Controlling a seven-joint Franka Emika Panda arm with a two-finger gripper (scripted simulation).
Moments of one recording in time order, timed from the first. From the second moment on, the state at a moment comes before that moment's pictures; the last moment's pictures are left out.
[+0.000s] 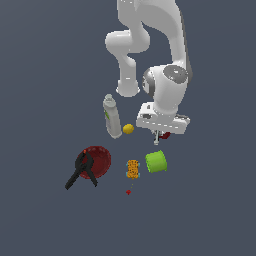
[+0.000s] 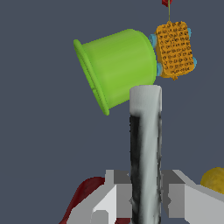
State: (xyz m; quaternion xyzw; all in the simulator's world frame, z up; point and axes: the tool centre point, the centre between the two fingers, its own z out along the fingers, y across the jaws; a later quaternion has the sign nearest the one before) arm -0.046 0.134 0.132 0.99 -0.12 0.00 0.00
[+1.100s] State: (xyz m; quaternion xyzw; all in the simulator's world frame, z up) arm -0.096 -0.006 0.322 0.99 -0.12 0.00 0.00
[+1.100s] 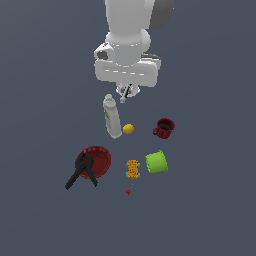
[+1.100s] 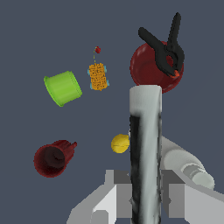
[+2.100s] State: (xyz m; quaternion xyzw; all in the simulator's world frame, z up) arm -0.120 -0.095 0.442 0.99 -0.12 0.00 0.00
